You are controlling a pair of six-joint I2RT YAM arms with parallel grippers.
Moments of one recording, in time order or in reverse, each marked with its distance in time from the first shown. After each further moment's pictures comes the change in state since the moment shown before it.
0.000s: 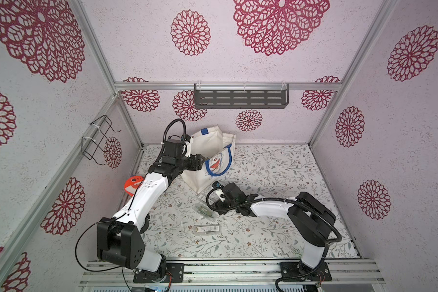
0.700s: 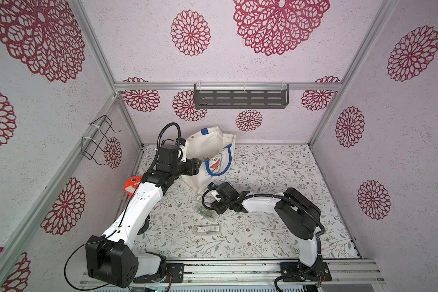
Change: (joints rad) left arm 0.001 -0.113 -0.069 -0.022 -0.032 -0.012; right arm 0.000 0.133 0.132 -0.101 0.009 -0.030
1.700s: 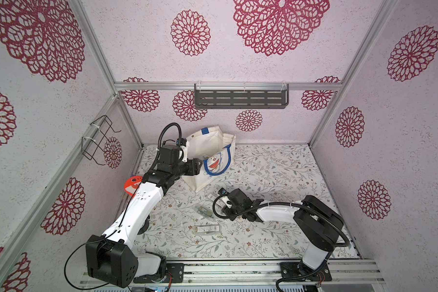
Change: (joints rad) left arm -0.042 0.002 0.000 -0.004 0.002 -0.024; right arm -0.010 -0.273 -0.345 0.105 0.060 -0.002
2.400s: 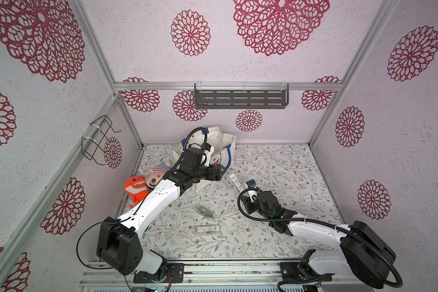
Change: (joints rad) left arm -0.207 0.140 0.027 0.106 0.084 -0.128; right arm -0.135 -0.431 -0.313 0.304 0.118 0.066
